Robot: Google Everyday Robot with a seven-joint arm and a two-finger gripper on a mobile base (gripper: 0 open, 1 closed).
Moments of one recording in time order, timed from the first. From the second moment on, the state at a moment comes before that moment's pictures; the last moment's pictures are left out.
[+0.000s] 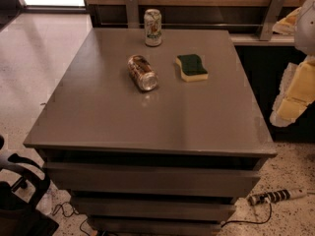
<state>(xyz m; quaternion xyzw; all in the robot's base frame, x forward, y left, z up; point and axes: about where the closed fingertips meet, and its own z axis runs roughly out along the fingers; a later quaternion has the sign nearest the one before) 0.437 -0.210 0.998 -0.60 0.77 -0.06 0.19</state>
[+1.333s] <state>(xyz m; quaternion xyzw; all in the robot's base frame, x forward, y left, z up) 0.489 -0.150 1.040 -0.56 0.79 -0.02 0.23</state>
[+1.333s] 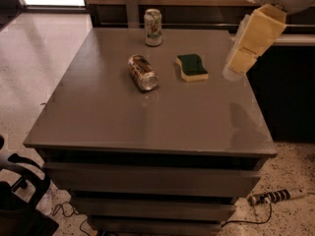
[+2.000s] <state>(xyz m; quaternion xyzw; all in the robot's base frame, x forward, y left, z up) 0.547 -0.095 1.022 -0.47 0.84 0.04 0.27</state>
